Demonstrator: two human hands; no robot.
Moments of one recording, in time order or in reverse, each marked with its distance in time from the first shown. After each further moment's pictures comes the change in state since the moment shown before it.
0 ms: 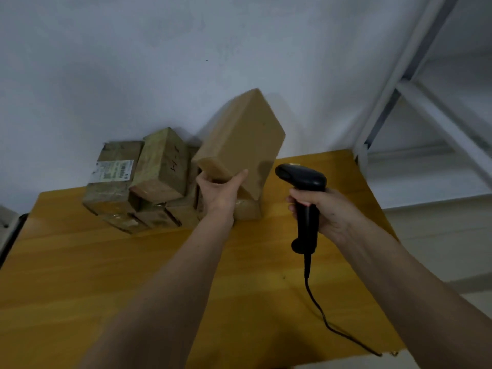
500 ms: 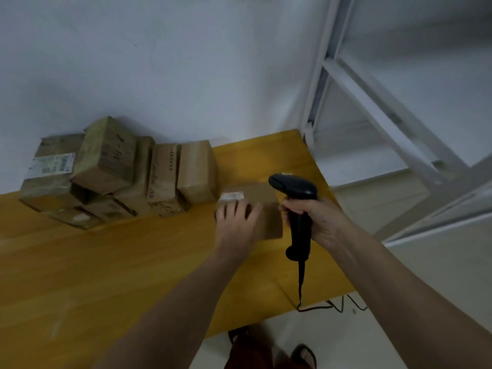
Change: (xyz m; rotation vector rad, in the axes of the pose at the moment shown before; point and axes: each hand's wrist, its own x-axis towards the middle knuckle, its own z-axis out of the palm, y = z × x) left_hand -0.127 -0.127 0.028 1.411 -0.283 1.247; right_hand -0.062 0.036 -0.114 0.032 0.088 0.051
